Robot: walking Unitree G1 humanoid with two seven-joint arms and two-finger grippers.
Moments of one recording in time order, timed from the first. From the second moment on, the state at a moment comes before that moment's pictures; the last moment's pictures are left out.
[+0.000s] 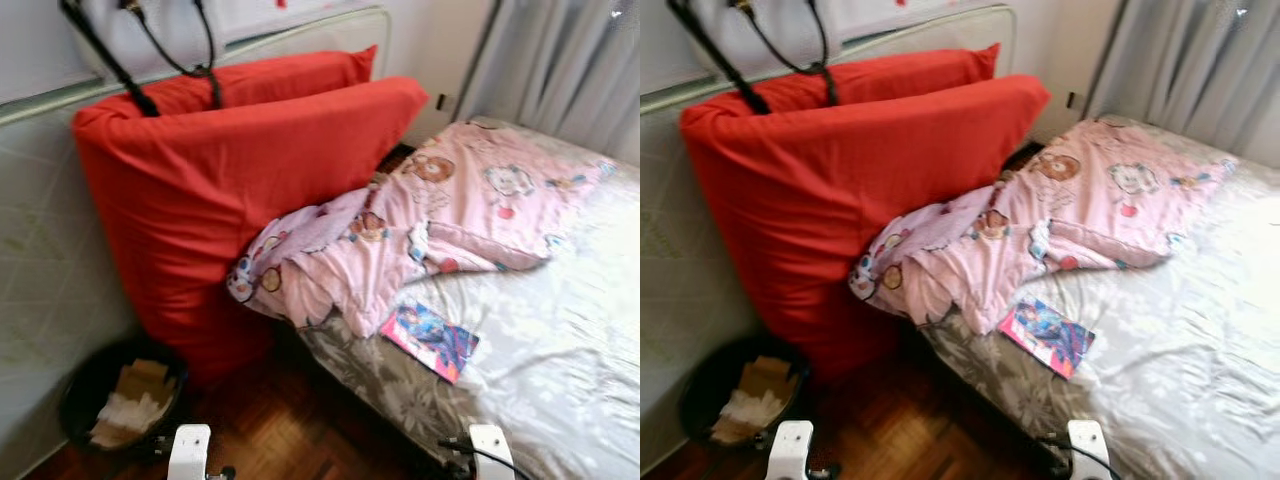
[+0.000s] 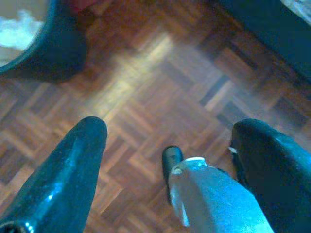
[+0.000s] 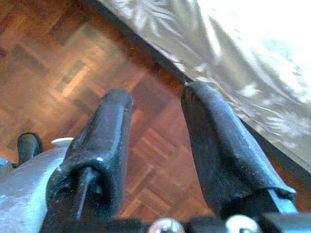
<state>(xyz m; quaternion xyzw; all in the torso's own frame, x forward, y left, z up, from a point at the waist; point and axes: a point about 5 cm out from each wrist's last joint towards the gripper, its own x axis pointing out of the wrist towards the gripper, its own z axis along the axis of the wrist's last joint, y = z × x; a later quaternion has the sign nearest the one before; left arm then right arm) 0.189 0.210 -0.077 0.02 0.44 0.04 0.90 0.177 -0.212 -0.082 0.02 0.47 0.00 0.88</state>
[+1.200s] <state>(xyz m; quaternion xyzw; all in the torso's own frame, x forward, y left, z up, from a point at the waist) 0.189 0.210 -0.077 0.01 0.44 0.04 0.90 0.175 -0.213 -0.083 0.02 0.47 0.00 0.88</state>
